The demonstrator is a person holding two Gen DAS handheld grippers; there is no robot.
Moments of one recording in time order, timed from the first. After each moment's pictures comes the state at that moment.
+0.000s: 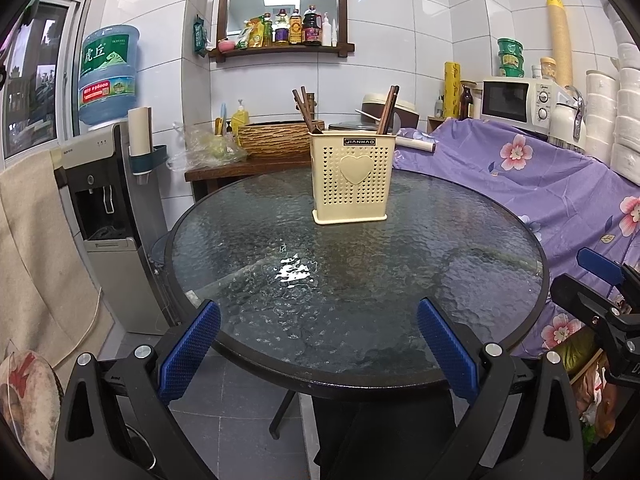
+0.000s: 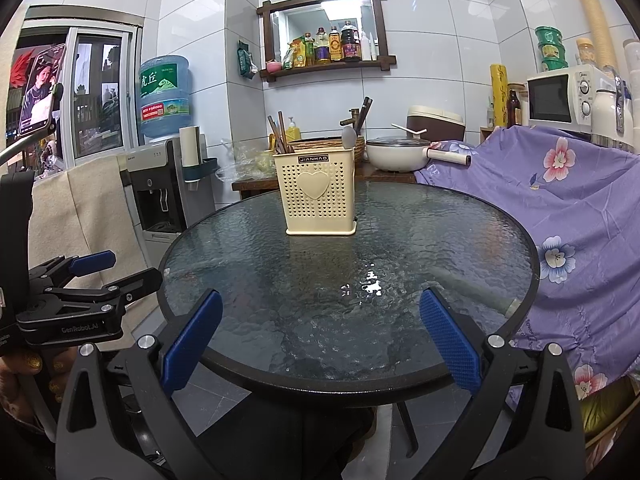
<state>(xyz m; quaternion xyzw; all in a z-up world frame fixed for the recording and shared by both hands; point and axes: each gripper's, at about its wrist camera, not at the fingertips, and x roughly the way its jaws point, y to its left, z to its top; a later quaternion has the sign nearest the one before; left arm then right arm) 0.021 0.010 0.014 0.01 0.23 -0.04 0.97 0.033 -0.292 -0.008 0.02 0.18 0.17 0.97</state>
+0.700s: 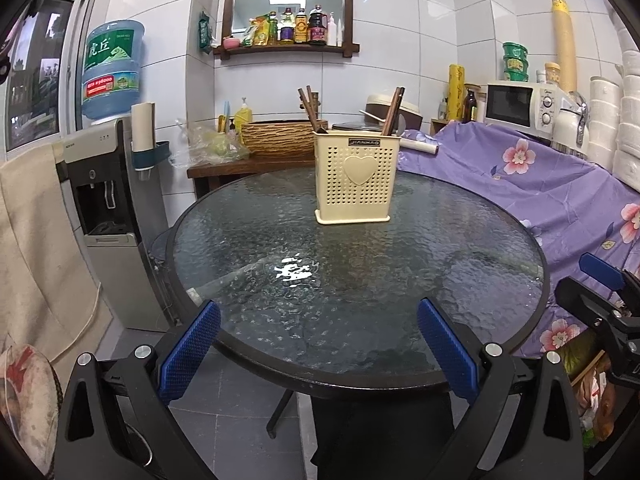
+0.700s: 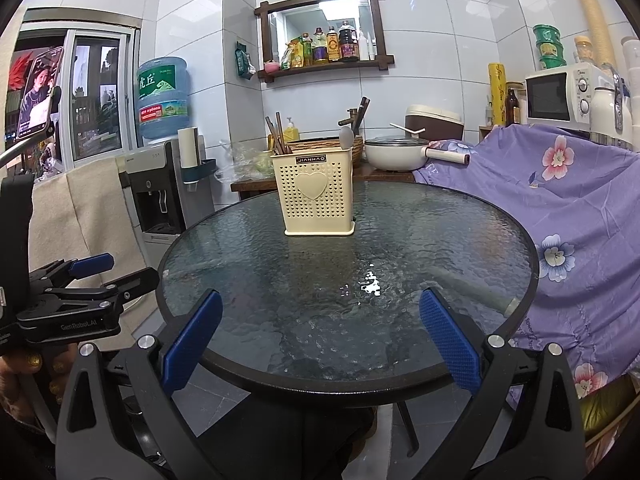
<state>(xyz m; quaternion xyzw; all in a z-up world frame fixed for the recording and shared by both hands) 0.023 0.016 0.015 0.00 0.24 -0.03 0.97 0.033 -0.292 -0.010 0.02 0.18 0.17 0.97</state>
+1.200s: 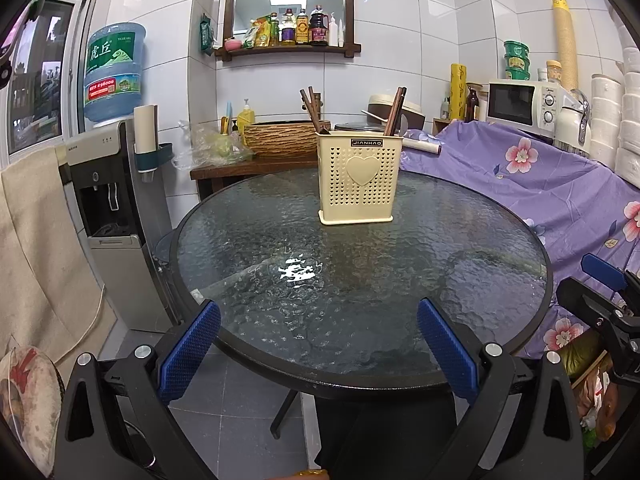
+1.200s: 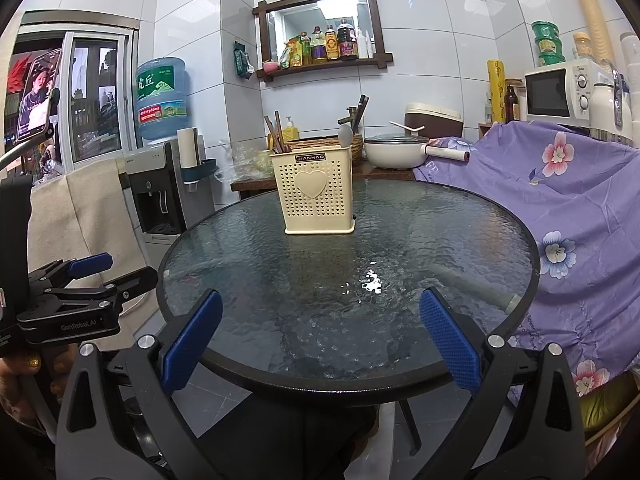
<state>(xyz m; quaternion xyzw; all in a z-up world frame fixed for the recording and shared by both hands) 0.022 0.016 0.017 0.01 0.24 -0.03 0.97 0.033 -0.292 -0.010 0.03 0.19 0.17 0.97</state>
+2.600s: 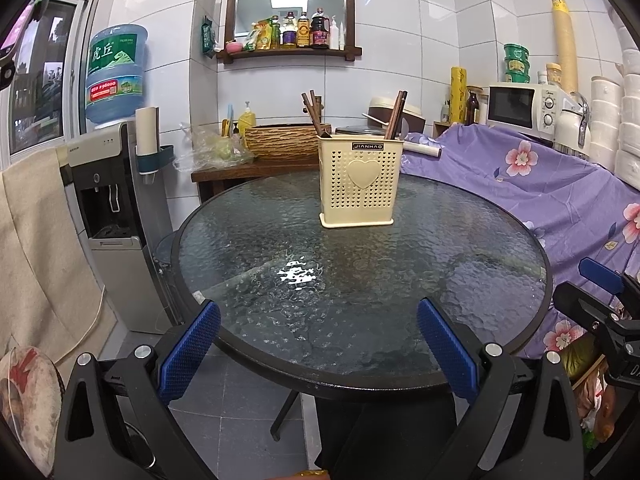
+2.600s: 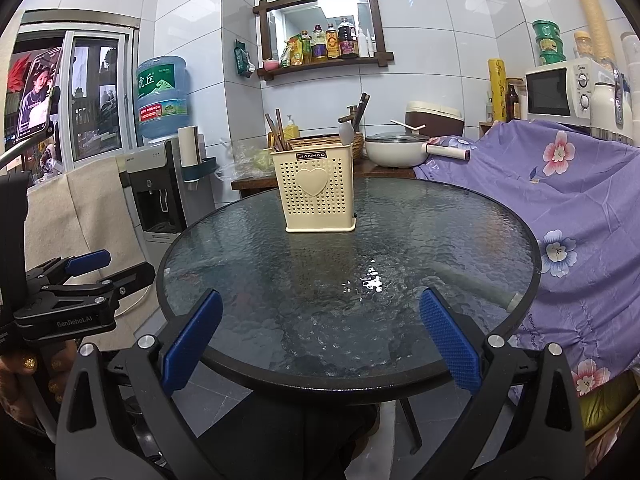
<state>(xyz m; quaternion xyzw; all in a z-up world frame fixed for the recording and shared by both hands) 0.021 0.018 0.020 0.00 0.23 -0.03 0.97 0.033 -0.291 -0.012 0.03 0.19 0.17 0.97</state>
